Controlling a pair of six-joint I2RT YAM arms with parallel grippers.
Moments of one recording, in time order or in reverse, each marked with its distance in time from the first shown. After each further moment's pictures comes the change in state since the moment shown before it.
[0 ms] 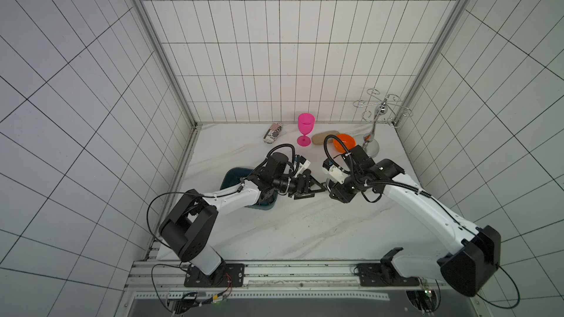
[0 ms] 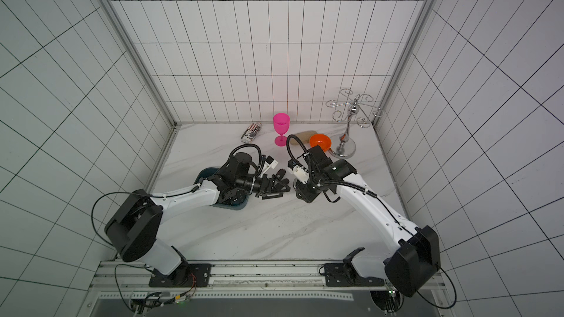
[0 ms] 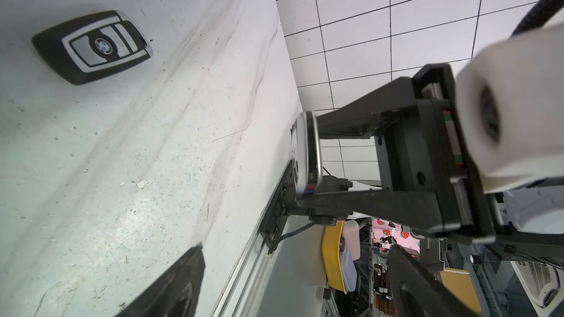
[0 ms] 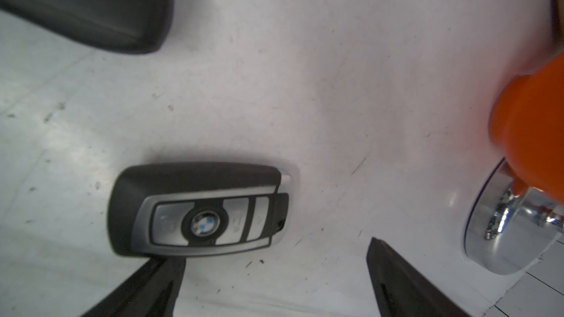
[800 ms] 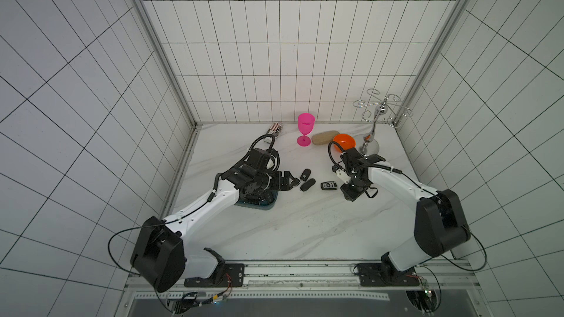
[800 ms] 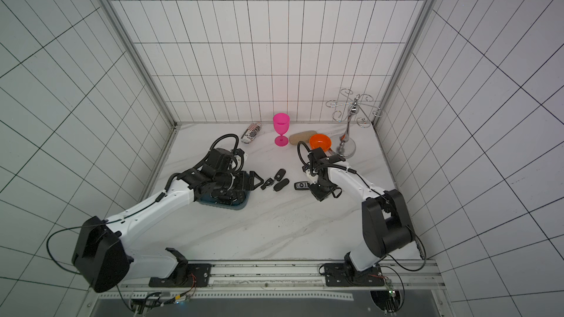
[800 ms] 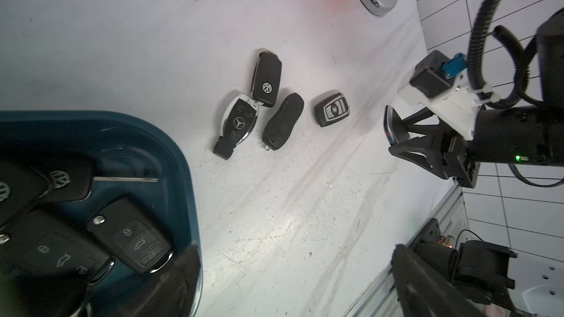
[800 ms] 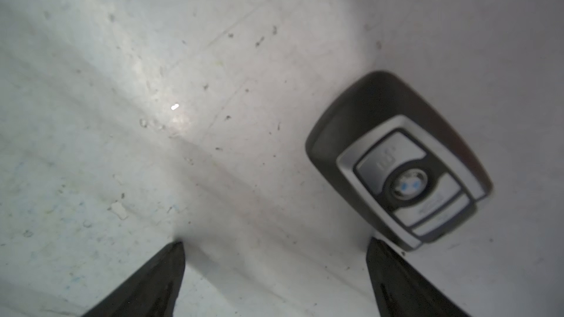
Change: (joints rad) left arm 0.128 -0.250 0.071 -0.639 -0.518 0.376; right arm -0.165 0.232 -0.048 0.013 0.256 -0.055
